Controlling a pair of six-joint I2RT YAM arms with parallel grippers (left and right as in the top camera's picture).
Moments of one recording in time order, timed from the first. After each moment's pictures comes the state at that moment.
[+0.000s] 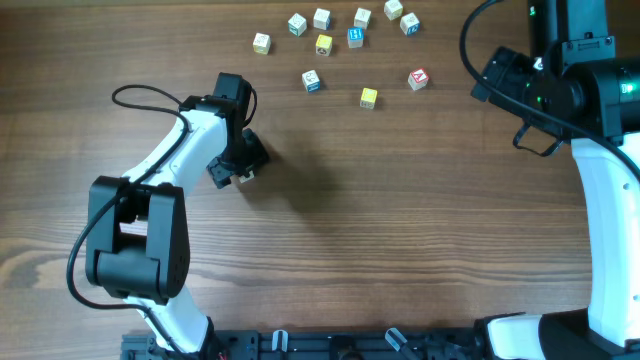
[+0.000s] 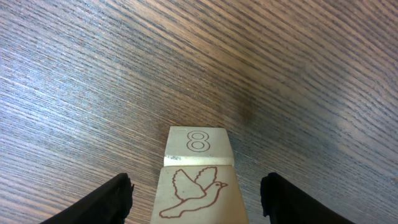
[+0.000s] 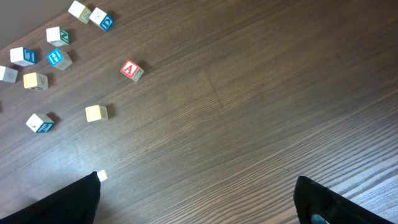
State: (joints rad) left arm -0.19 1.89 1.25 -0.88 -0.01 -0.70; right arm 0.15 1.56 1.96 -1.48 0.27 0.59
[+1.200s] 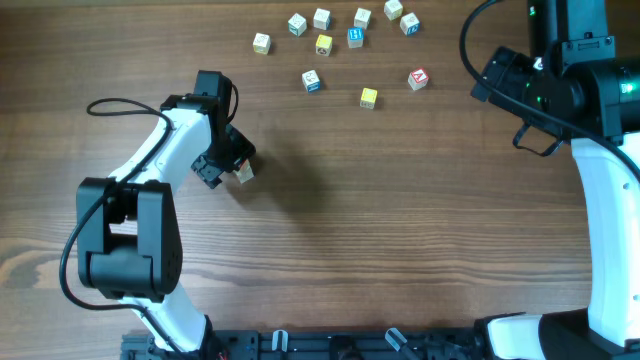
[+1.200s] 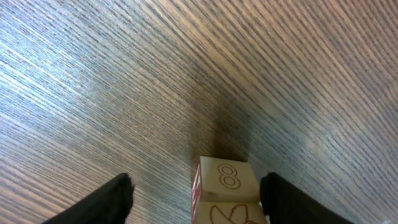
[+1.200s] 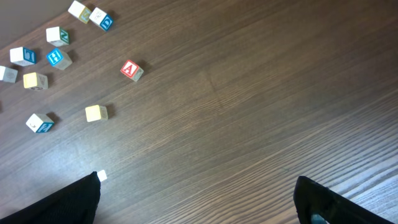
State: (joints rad) left arm -0.11 1.89 1.25 -0.87 -0.01 -0.86; right arm 0.15 1.56 1.96 -1.48 0.27 0.59
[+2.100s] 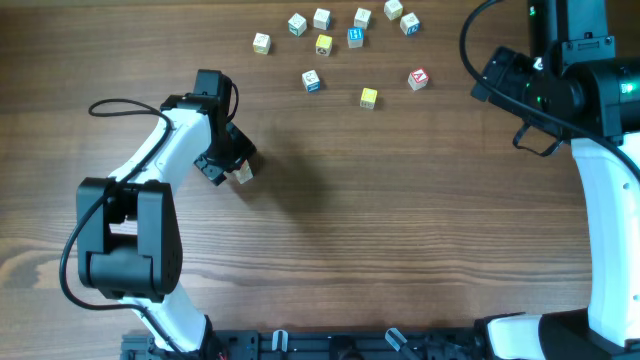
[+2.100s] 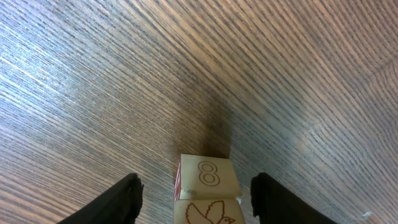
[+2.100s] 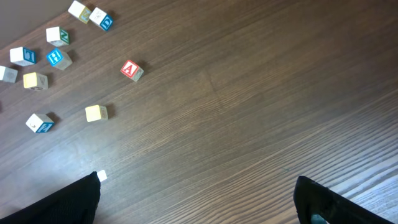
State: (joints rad) left arm -0.11 1.89 1.25 -0.85 0.03 -0.86; right arm 0.15 1.56 1.96 -1.48 0.27 0.59
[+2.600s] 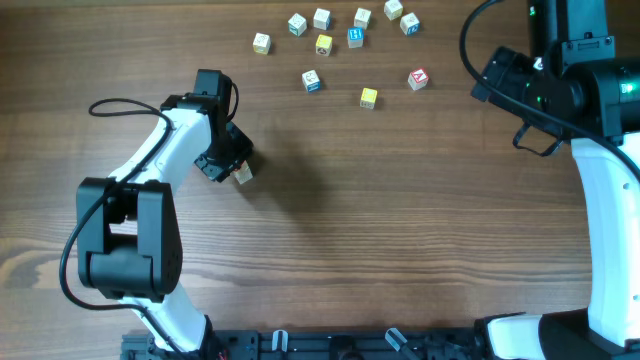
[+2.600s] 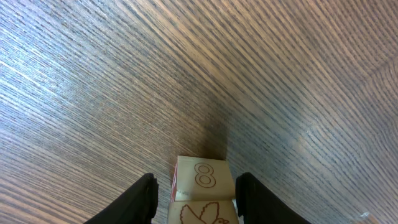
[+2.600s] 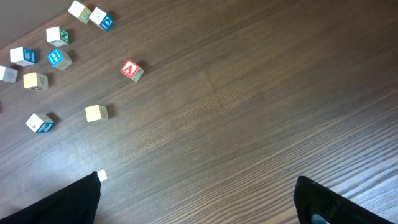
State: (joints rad) left arm -0.11 1.89 1.25 -0.84 0.03 -0.86; right arm 0.15 1.56 1.96 -1.48 0.27 0.59
